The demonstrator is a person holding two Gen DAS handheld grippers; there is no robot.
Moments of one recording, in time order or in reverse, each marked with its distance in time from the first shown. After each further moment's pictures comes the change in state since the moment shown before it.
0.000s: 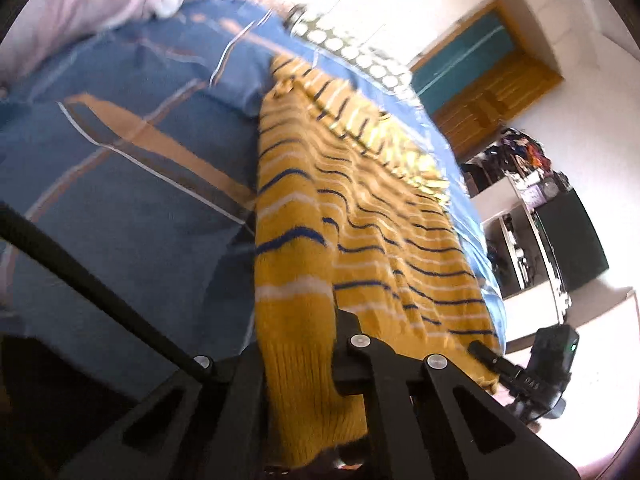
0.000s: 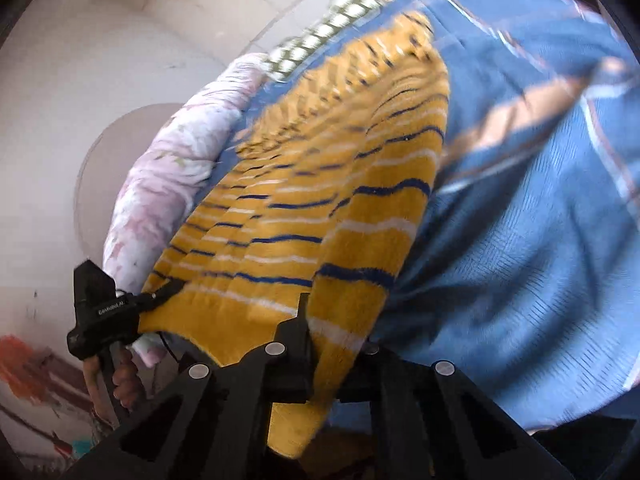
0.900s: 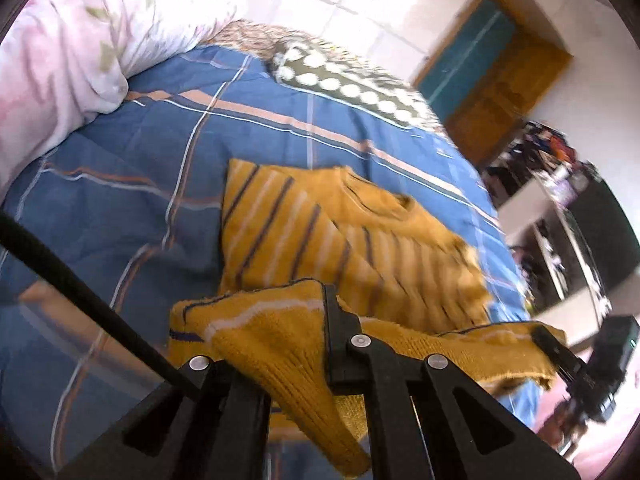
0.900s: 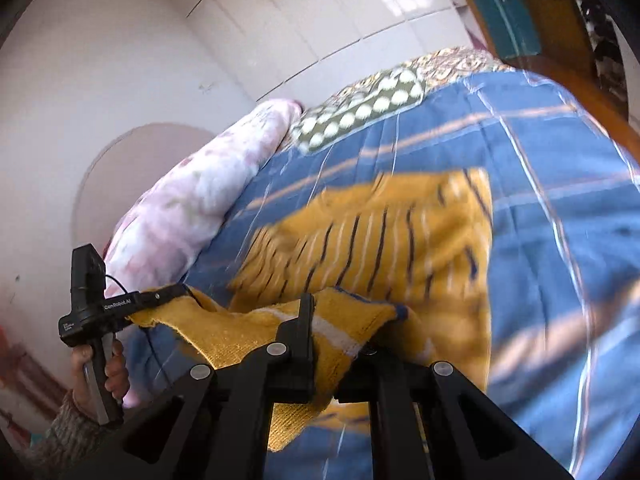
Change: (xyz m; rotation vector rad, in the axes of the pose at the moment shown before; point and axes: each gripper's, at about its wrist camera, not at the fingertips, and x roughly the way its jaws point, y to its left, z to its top) left arm 0.081 -0.034 0.170 0.087 -0.036 0.151; right arm 0.024 0.028 0.148 -0.137 -0.188 -0.071
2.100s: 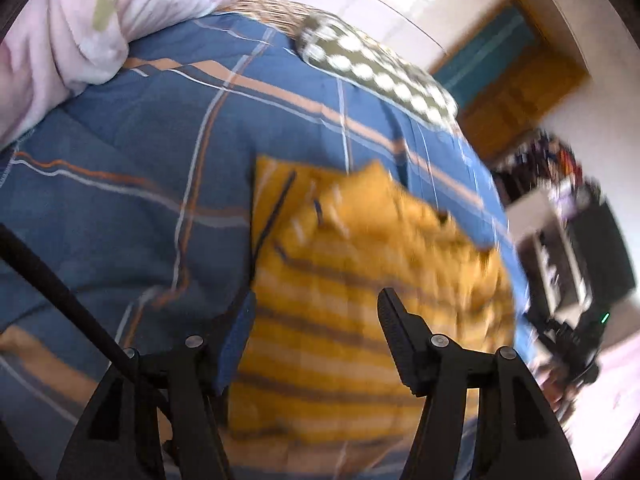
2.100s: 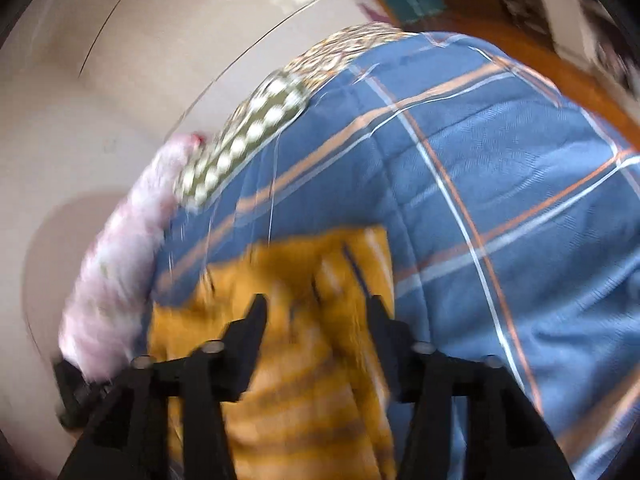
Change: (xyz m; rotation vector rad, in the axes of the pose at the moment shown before) left arm 0.042 0.046 0.016 -0.026 0.072 -0.044; right arm 0.035 -0.099 0.057 0.180 0.048 -0.180
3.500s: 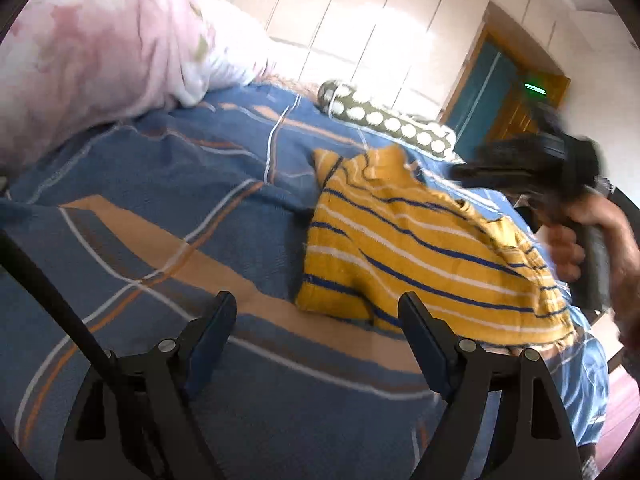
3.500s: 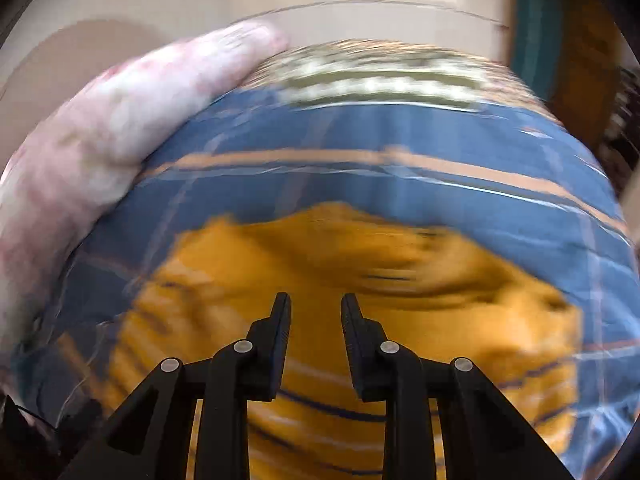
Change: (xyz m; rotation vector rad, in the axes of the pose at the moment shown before) left arm -0.050 0.029 -0.157 0.076 -0.383 0.109; right arm 0.158 0.258 -0.047 -0.574 0.175 -0.145
